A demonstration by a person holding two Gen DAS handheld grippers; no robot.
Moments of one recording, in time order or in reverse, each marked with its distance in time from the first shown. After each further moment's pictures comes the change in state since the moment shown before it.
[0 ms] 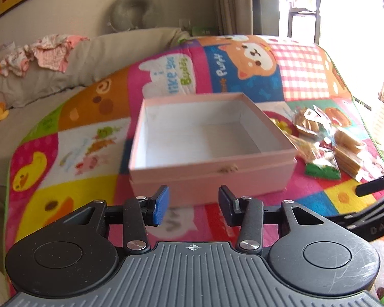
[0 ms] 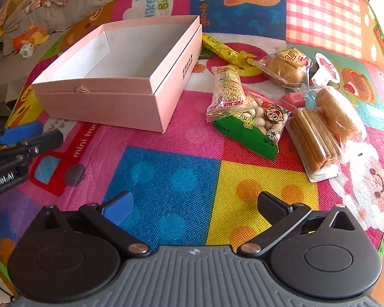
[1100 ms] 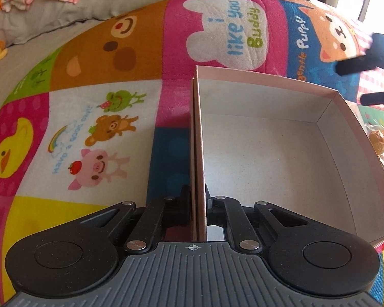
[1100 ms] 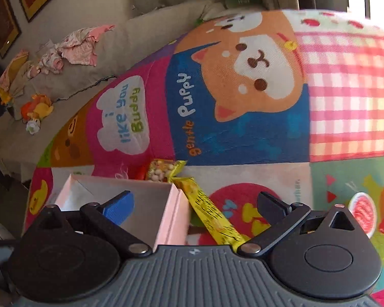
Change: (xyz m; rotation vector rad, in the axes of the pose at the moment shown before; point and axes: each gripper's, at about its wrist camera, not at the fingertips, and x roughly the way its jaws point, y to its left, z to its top) left arm 0.143 0.073 0.050 -0.179 0.319 0.001; right arm 0.100 -0.052 0.241 0.225 -0.038 0.187
